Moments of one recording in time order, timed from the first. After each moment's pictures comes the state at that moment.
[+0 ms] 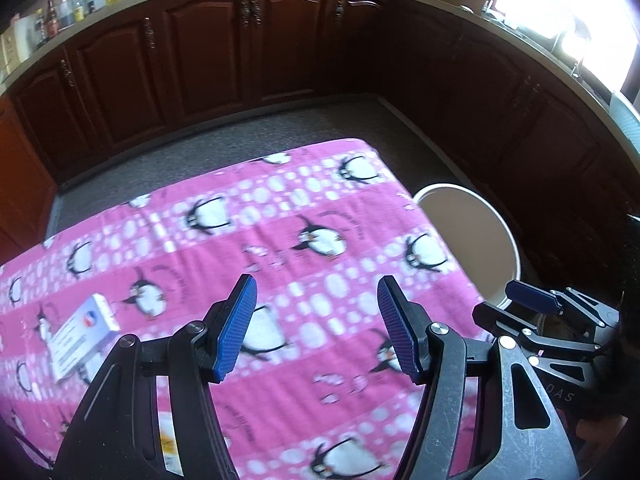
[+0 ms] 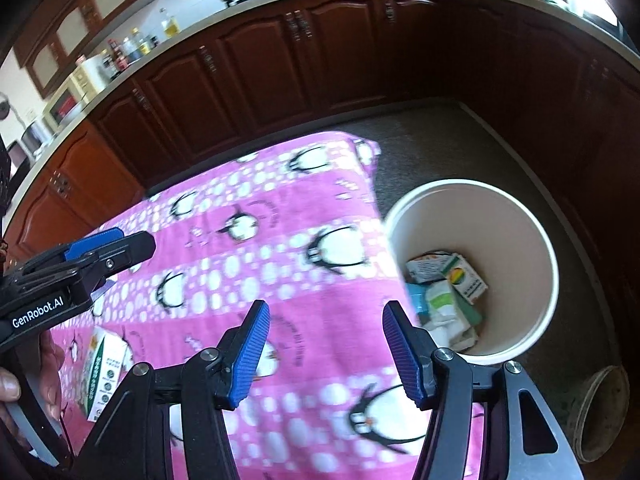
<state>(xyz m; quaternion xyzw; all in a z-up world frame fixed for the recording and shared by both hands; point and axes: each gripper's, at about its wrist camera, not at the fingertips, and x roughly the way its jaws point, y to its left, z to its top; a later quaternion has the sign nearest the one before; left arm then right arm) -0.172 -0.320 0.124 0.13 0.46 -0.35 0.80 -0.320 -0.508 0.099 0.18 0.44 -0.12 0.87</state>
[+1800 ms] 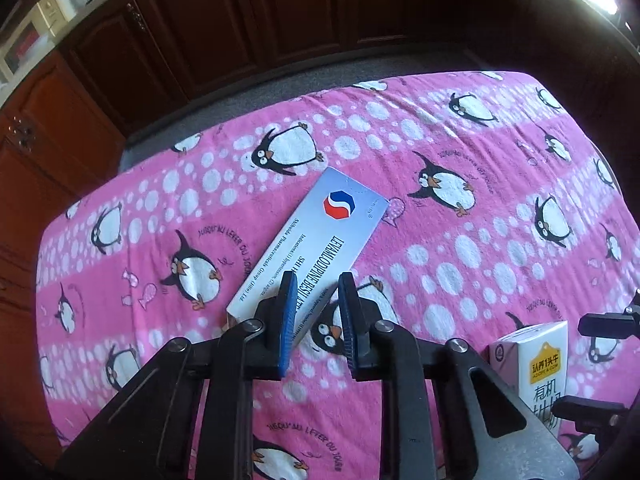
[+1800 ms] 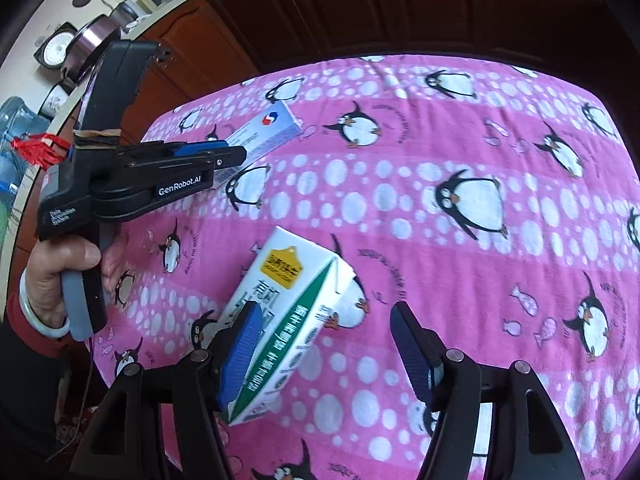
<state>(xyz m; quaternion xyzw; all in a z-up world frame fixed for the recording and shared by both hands) -0.069 -0.134 0.047 0.21 0.52 -0.24 0.80 -0.222 -0.296 0.054 0.14 0.55 0.10 0.82</state>
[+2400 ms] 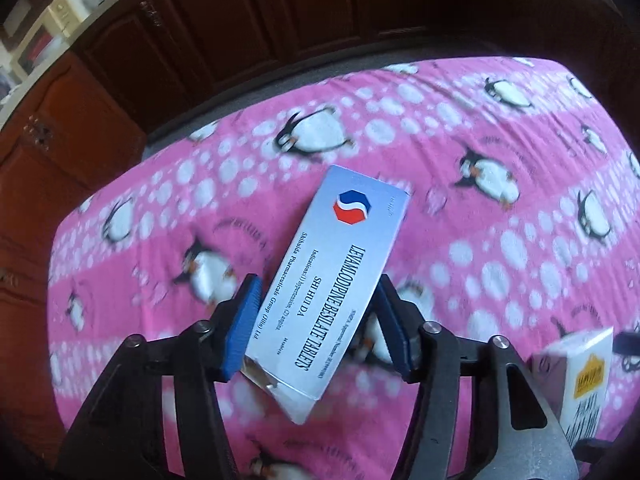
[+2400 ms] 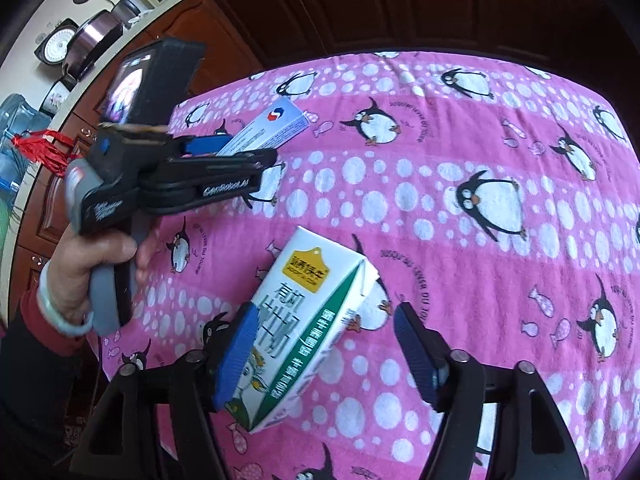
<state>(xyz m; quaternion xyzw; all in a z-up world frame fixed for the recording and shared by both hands) -0.063 -0.133 0.028 0.23 0.52 -0.19 0.80 -0.213 -0.282 0.048 0.14 0.56 0.10 0.81</state>
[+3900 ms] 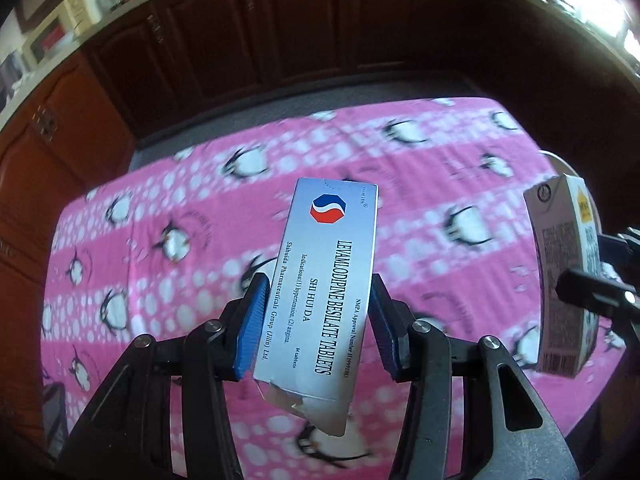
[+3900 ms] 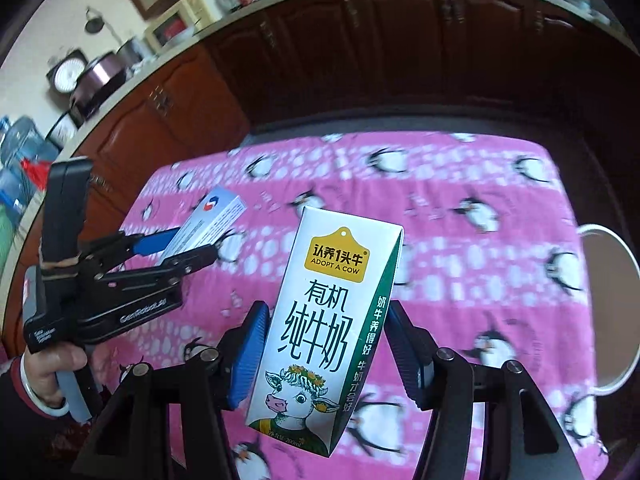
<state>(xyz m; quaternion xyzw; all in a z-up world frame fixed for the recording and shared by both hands) -0.145 -0.167 0.105 0.17 0.49 -0.23 0.82 -0.267 -0.376 0.125 0.14 0.46 0.04 0.87</state>
